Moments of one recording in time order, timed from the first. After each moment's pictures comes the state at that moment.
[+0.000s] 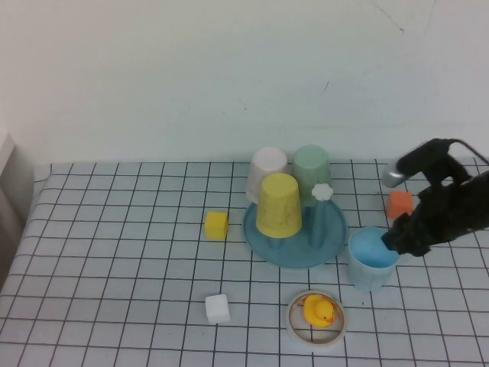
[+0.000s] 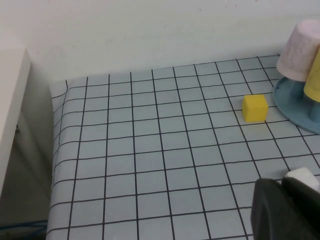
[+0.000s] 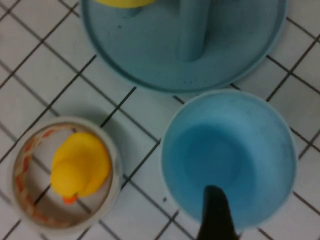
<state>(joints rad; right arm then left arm) 0.18 1.85 -1.07 0.64 0.44 -0.98 -0.11 0.32 -0.30 -0.14 0.43 0.09</state>
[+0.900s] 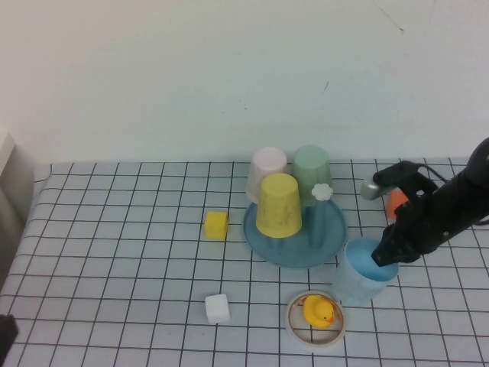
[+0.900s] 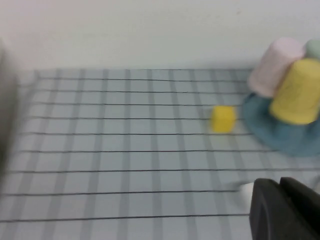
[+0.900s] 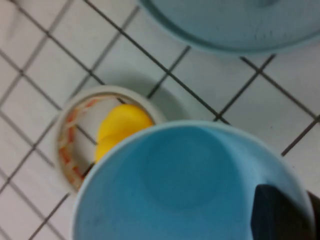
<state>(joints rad) 0.18 2.06 -1.25 0.63 0.66 -0.90 -0.11 0.32 -0.30 -0.31 0.42 0.10</state>
